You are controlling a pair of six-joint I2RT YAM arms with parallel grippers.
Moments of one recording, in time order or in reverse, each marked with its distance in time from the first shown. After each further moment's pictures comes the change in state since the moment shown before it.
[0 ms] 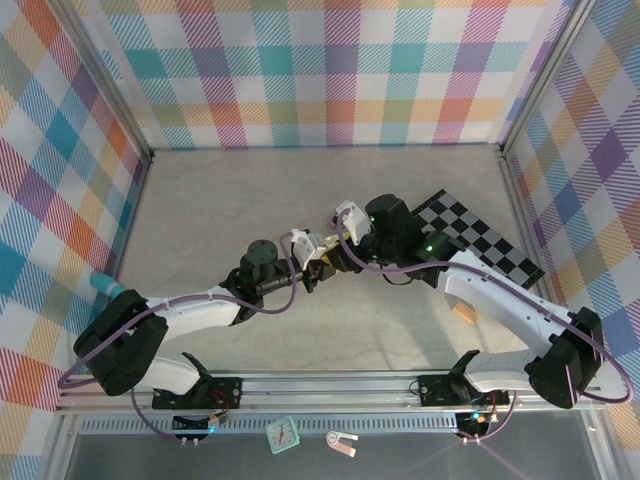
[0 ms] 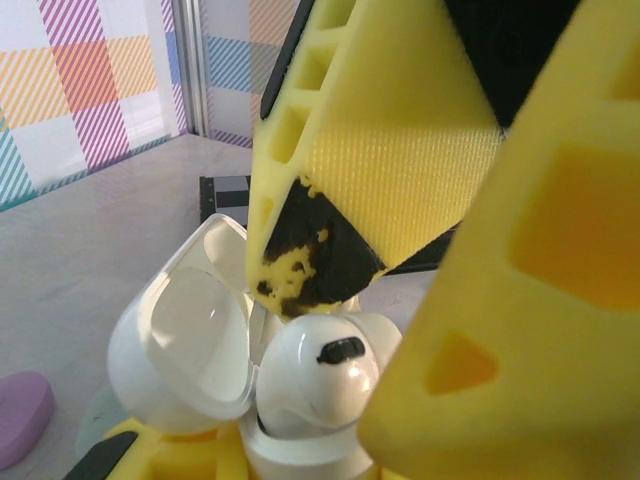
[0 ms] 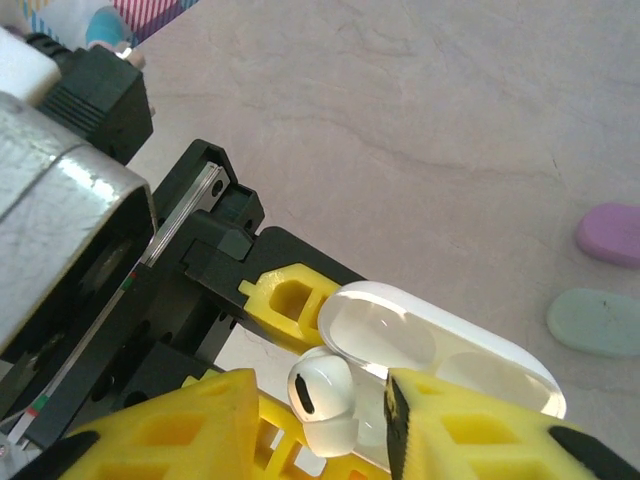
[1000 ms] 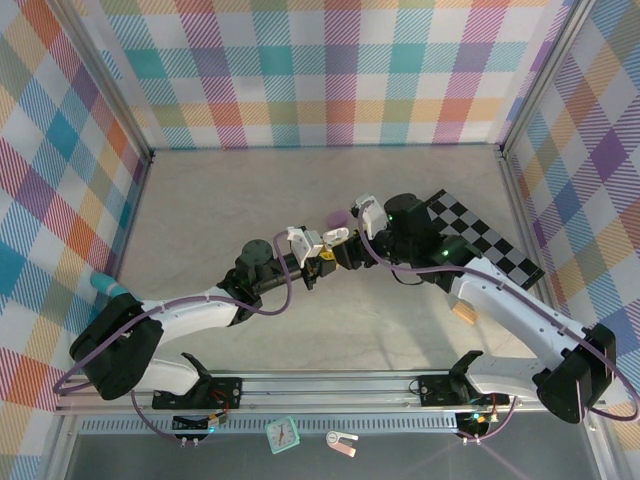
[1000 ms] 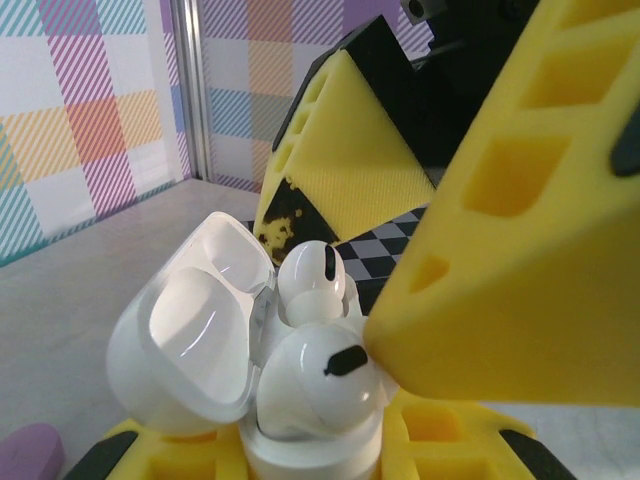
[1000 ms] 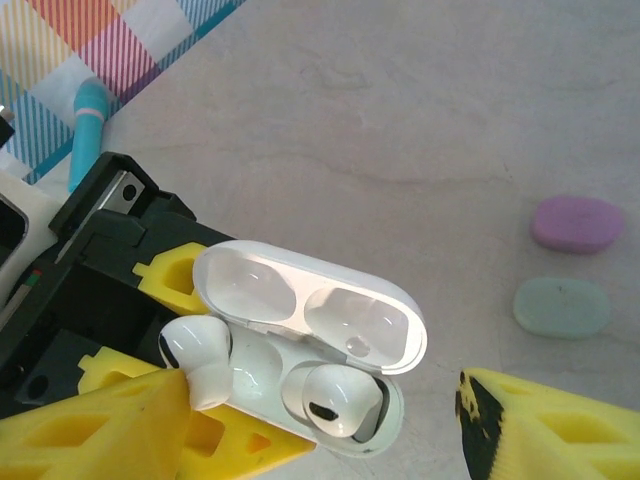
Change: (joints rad) left arm 0.000 -0.026 0.000 0.060 0.006 -0.011; right arm -0.061 -0.079 -0.062 0.053 -0.010 0.092
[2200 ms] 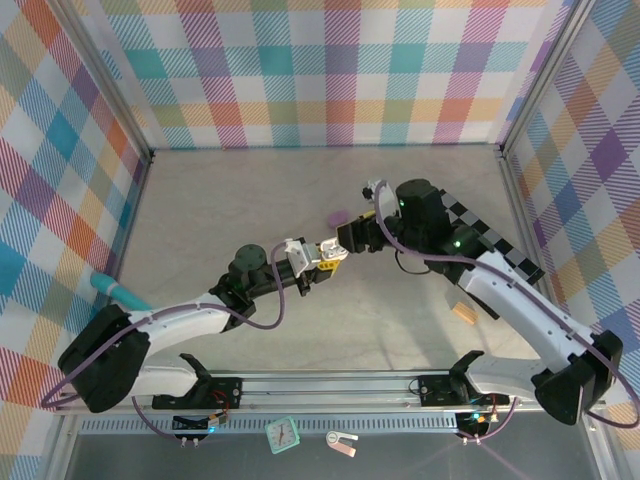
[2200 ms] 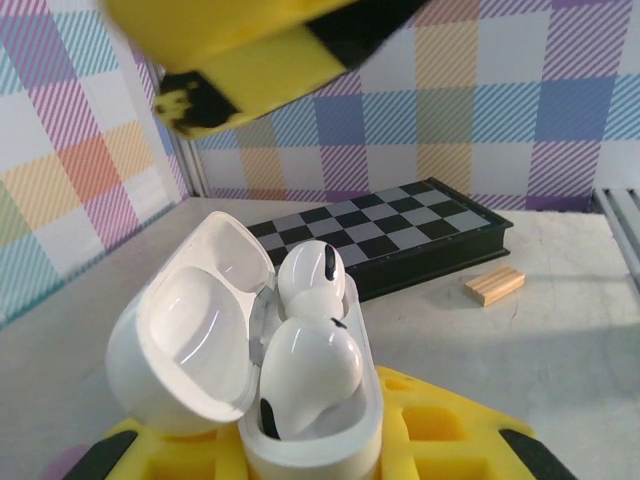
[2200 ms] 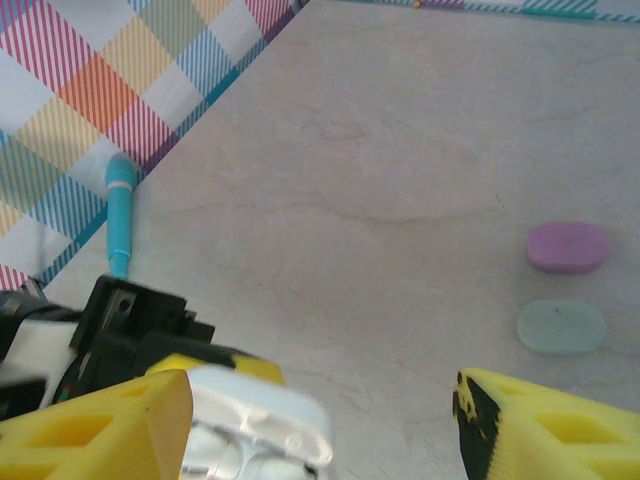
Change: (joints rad) left arm 0.000 -0.101 -0.046 -0.073 0.041 0.220; right arm -0.057 0.019 0.137 -0.062 -0.034 0.114
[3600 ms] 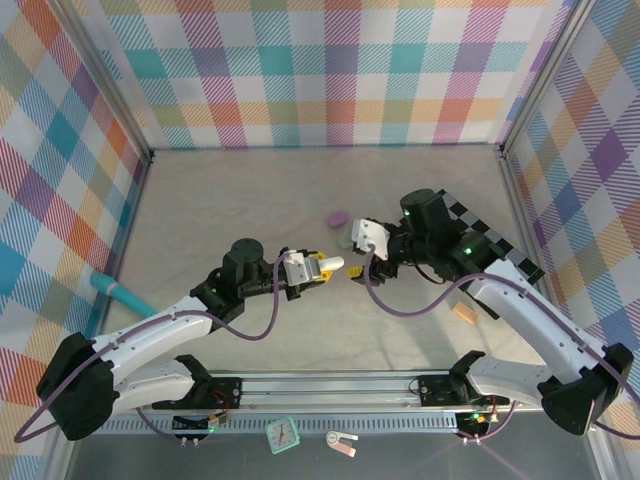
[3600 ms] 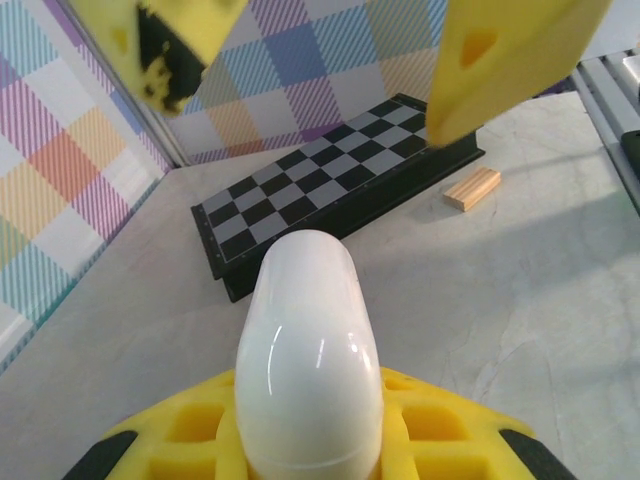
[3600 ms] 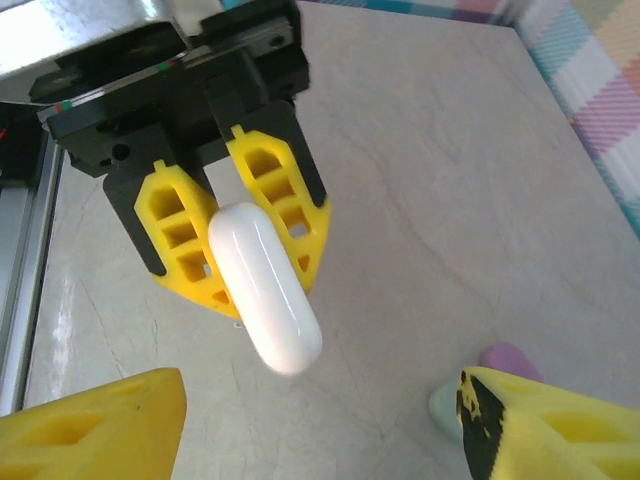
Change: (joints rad) left arm 0.000 -0.167 0.091 -0.450 0.036 0.278; right arm 0.027 -0.070 -0.024 -0.189 -0.196 -0.968
